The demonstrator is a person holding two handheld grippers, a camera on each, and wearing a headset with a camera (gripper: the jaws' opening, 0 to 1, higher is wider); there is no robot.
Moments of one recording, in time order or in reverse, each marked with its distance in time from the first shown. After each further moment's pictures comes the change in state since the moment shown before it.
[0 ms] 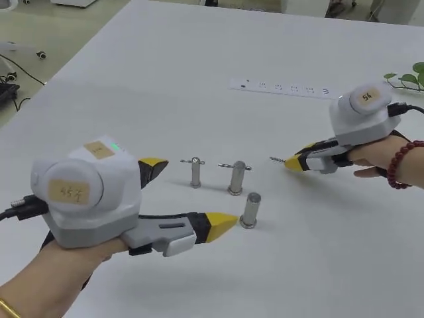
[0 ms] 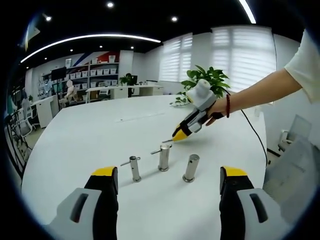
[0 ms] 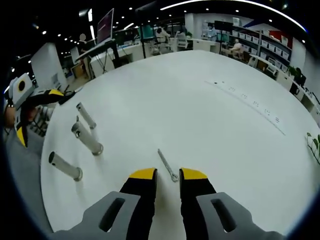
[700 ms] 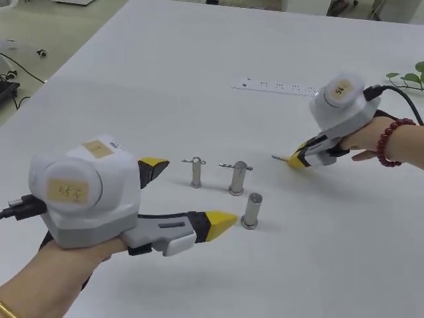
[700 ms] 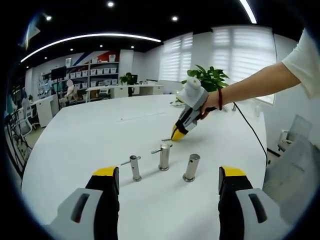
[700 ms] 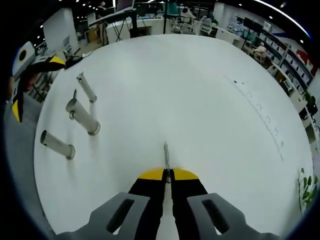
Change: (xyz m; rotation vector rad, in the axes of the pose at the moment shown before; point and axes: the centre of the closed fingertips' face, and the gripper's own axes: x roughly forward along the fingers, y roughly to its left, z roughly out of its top) left arm -0.001 0.000 -0.001 -0.002 0.008 -0.001; right arm 0.006 -0.002 -0.004 -0.261 0.236 0.025
